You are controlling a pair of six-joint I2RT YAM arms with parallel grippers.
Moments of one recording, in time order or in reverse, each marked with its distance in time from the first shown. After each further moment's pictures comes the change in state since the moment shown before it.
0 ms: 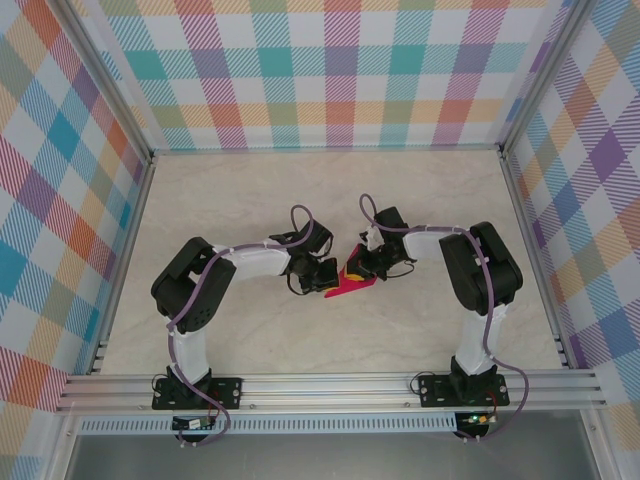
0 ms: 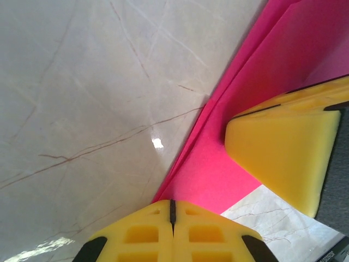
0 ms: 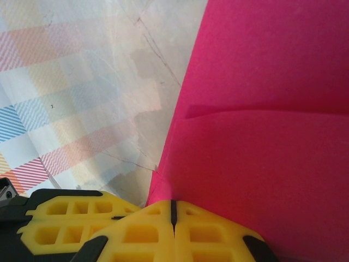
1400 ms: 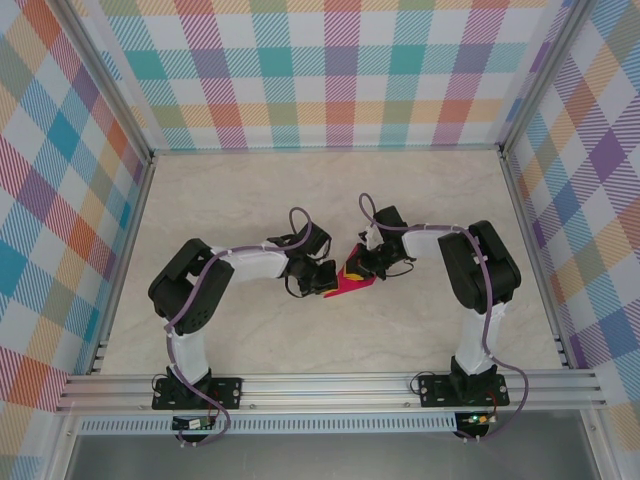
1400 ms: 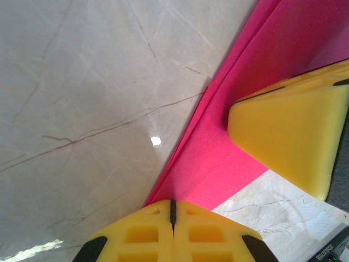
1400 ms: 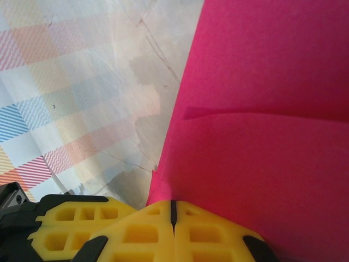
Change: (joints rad) left arm 0.000 -0.020 -0.040 0.021 0.014 -0.001; right arm -0.002 0.016 0.017 -0.015 -0.012 0.000
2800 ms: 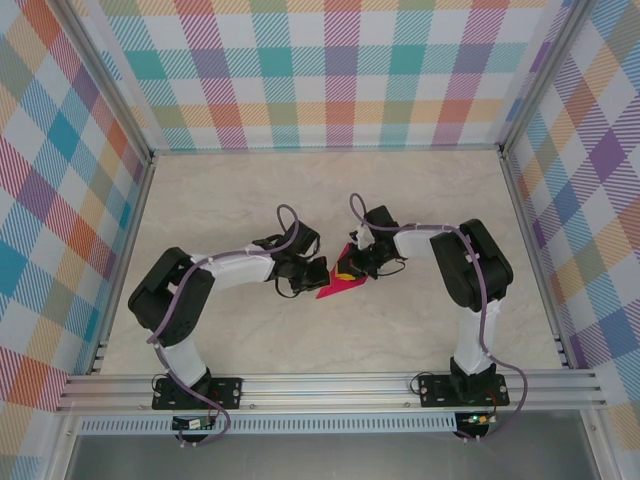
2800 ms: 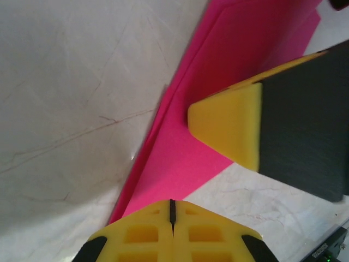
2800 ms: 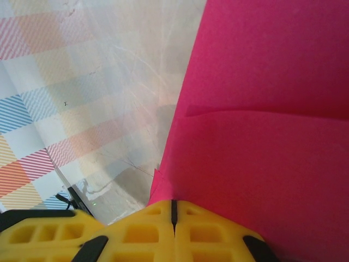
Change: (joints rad) left arm 0.030 -0.112 -0.078 0.044 -0.025 0.013; right arm 0.050 0.034 0.044 0.030 -0.022 0.026
